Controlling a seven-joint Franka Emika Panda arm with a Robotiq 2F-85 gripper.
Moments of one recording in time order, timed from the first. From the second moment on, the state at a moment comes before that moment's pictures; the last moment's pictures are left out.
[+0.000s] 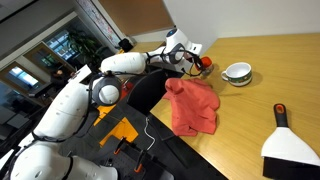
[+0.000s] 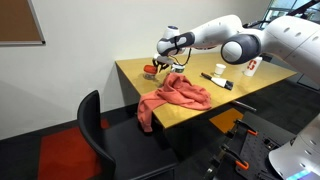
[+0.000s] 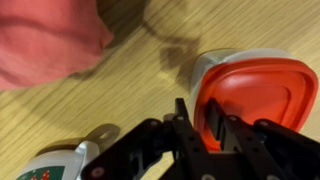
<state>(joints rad) -0.18 1.29 -0.15 -0.79 0.14 2.37 0.66</state>
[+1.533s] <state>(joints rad) -0.18 1.27 -0.18 -0.71 0.14 2.30 0.73</state>
